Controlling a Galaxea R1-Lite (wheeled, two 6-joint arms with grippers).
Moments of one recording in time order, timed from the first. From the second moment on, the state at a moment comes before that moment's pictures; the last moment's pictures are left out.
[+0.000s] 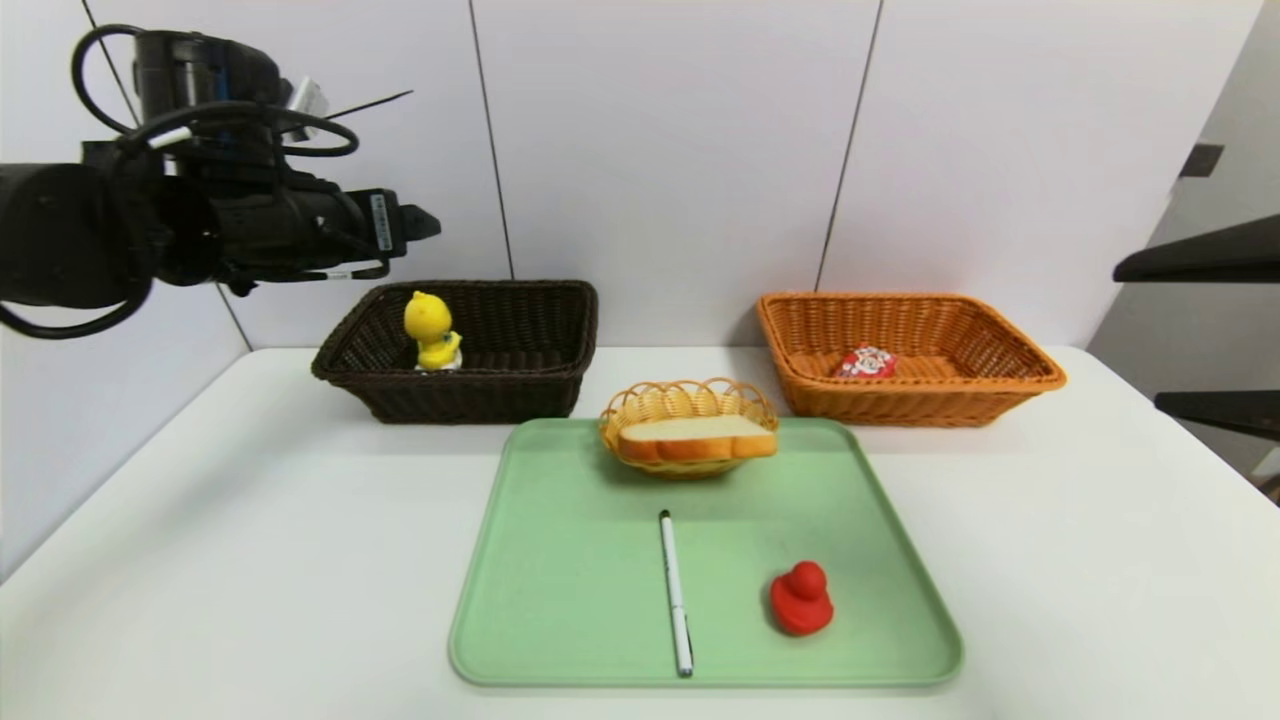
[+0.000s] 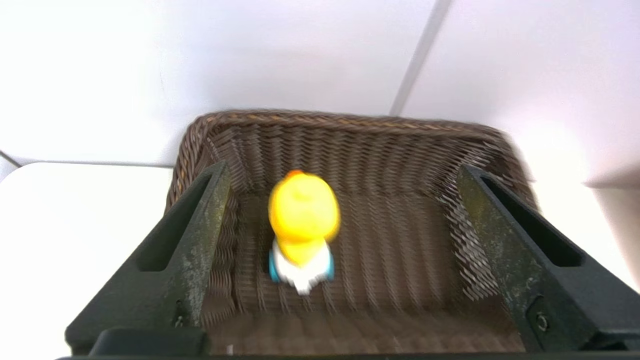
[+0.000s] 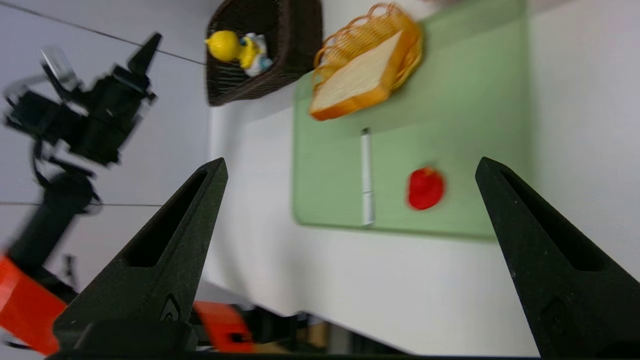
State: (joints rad) left arm -0.20 1.74 -1.44 -0.06 0.13 -0.16; right arm 0.12 1.17 -1.23 0.53 0.46 0.75
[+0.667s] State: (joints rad) left arm -0.22 1.33 -0.95 -0.05 0.07 -0.22; right arm 0.48 1.36 -1.04 0.13 0.54 1.45
